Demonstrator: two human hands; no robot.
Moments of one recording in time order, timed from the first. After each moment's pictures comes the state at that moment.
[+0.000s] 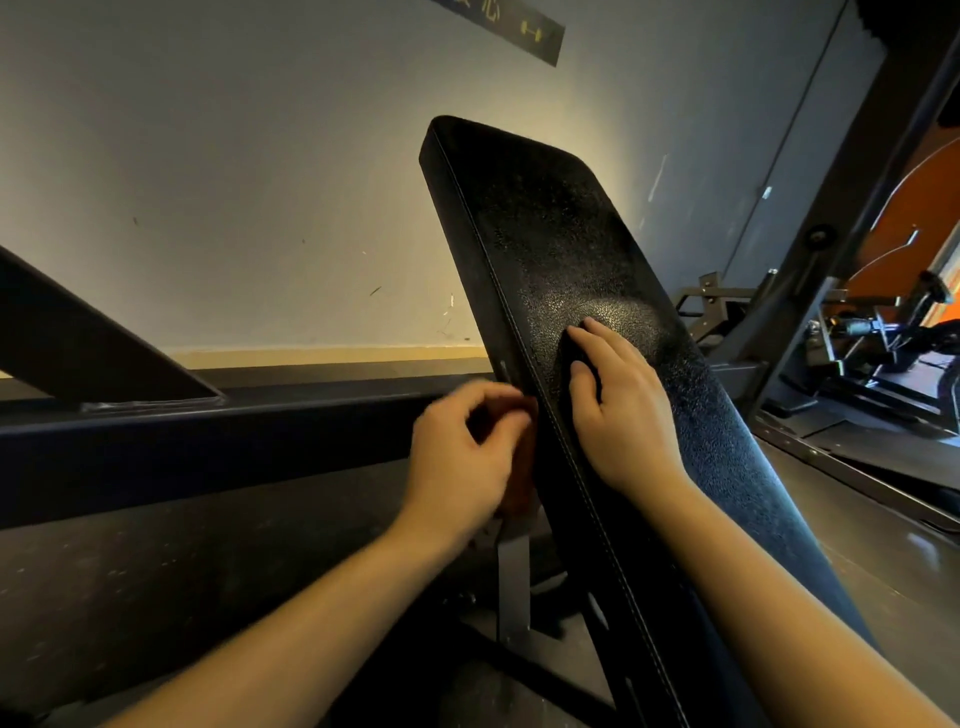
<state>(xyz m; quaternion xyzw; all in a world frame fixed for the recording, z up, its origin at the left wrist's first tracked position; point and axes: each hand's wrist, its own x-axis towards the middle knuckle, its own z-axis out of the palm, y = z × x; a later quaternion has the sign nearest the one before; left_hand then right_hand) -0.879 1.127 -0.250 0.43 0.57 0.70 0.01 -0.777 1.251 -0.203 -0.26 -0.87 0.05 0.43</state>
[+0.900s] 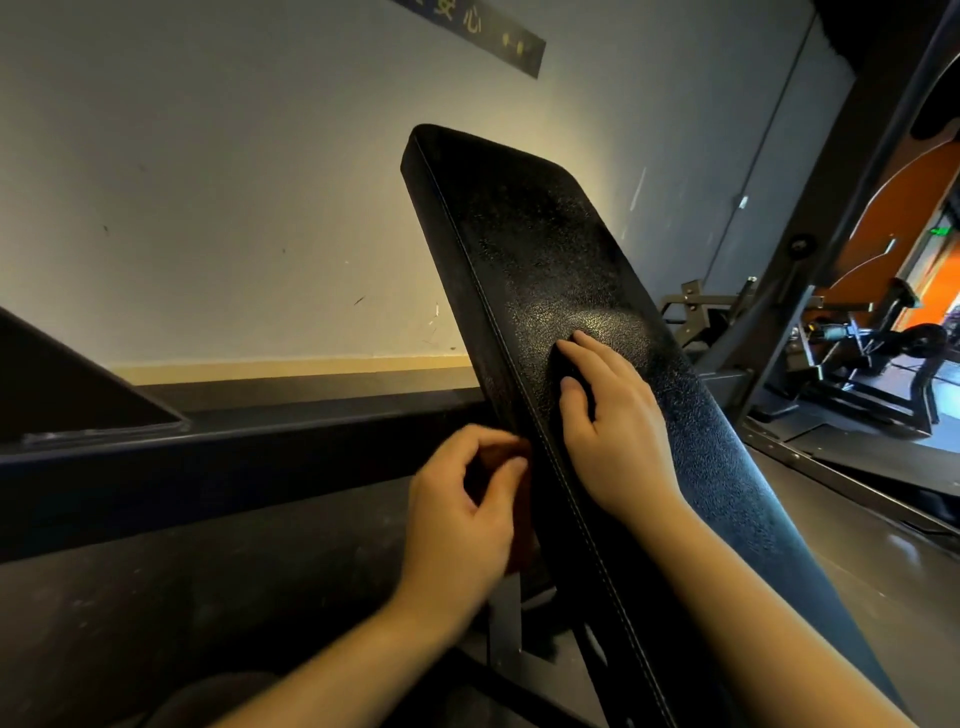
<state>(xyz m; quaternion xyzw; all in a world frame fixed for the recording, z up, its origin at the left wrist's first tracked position) -0.859 1.124 -0.270 0.46 0.54 0.71 -0.02 -0.777 1.253 -0.205 -0.26 -0.85 0.05 0.45</state>
